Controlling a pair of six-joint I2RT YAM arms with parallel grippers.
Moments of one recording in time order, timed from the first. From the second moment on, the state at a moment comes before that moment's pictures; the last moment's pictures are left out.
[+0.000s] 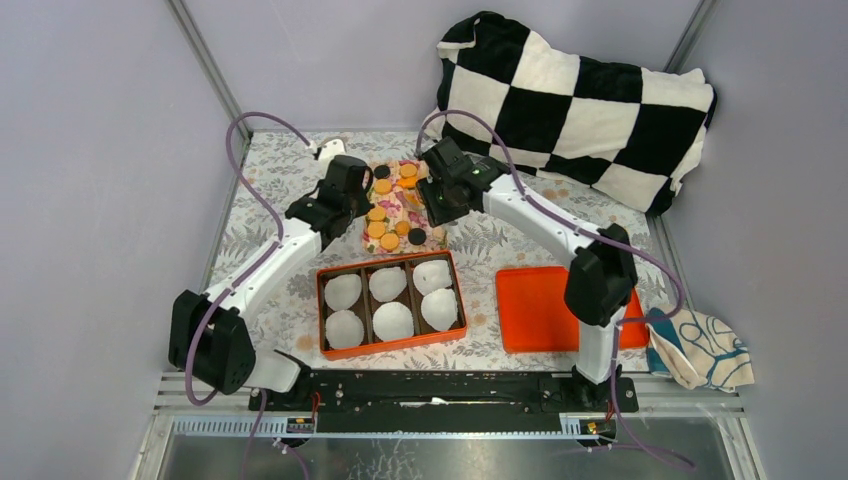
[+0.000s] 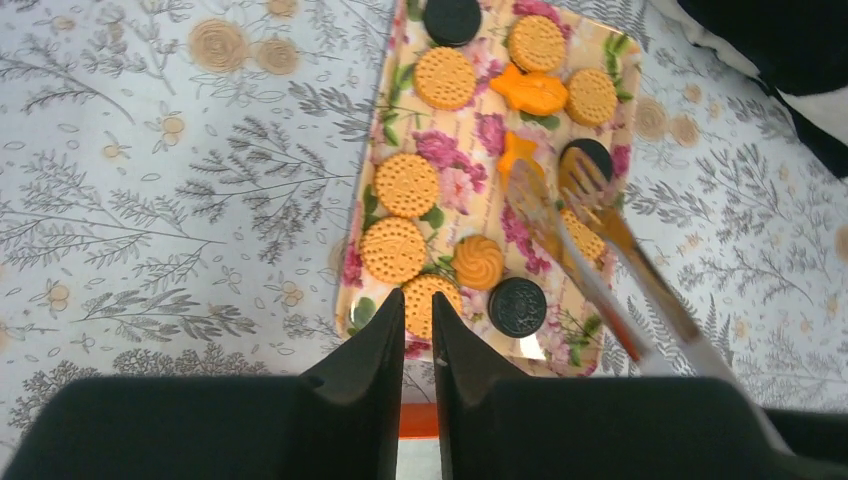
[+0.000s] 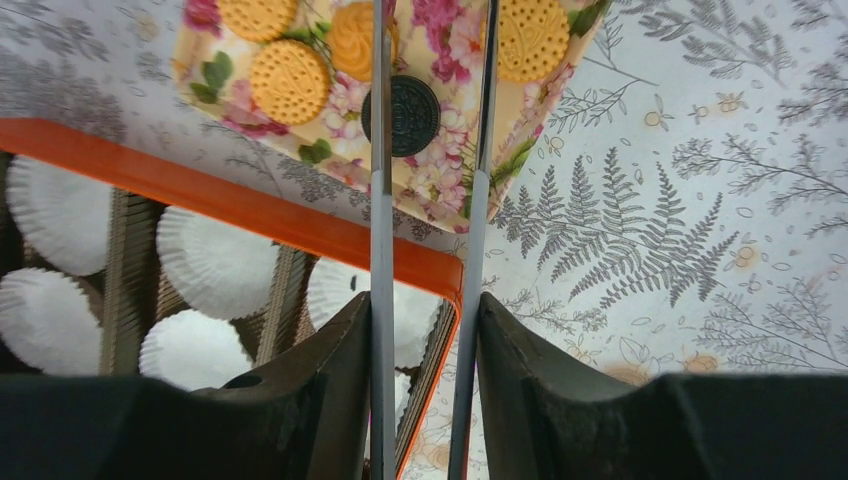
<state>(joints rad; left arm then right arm) -0.45 1.42 1.15 -0.42 -0.38 -0.60 0.72 1.95 1.76 -0.83 0.05 0.24</state>
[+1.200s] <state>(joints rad) -0.42 1.40 1.11 -0.42 -0.31 -0.63 0.73 2.08 1.89 -0.80 0.02 0.22</state>
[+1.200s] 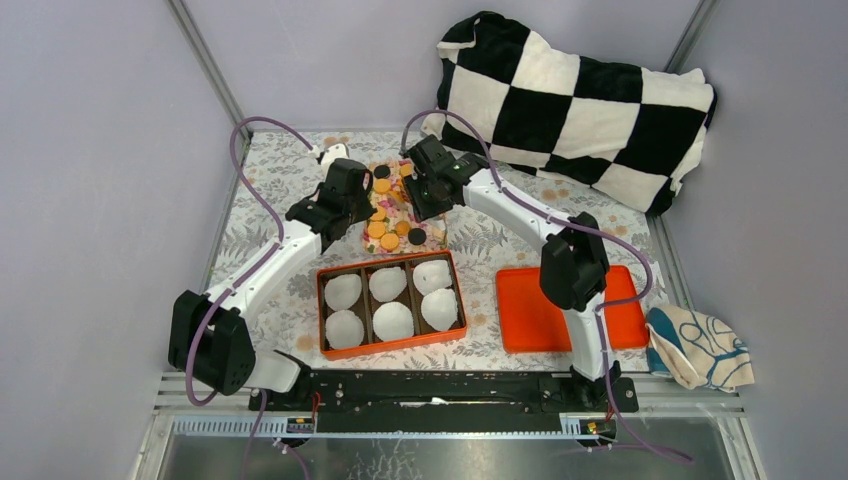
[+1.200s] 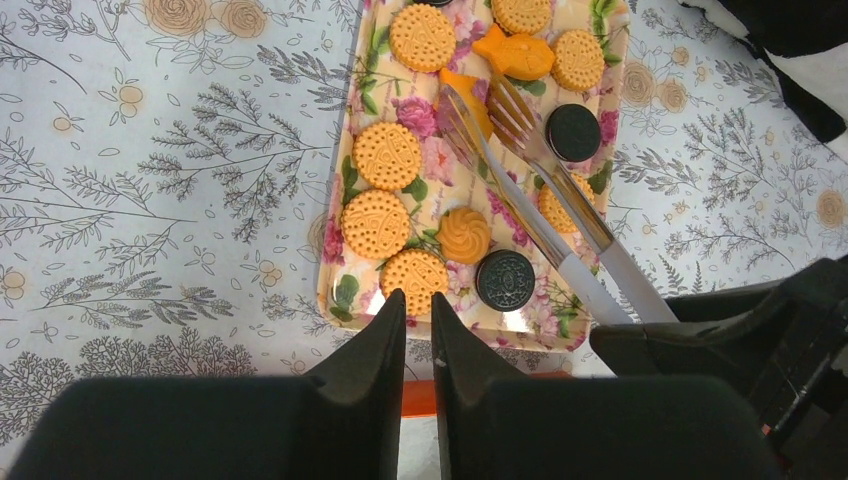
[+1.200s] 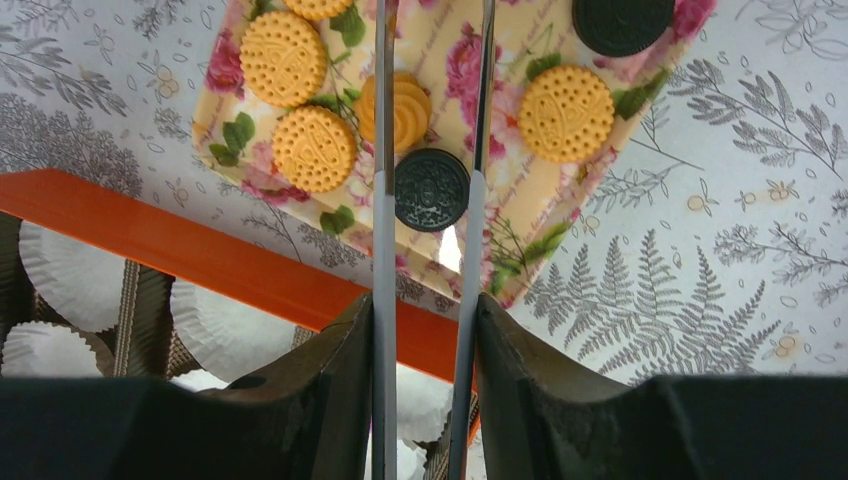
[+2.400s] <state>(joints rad) -0.42 1.40 1.11 -0.41 -0.27 -0.64 0.74 2.06 1.88 -0.86 0.07 0.22</state>
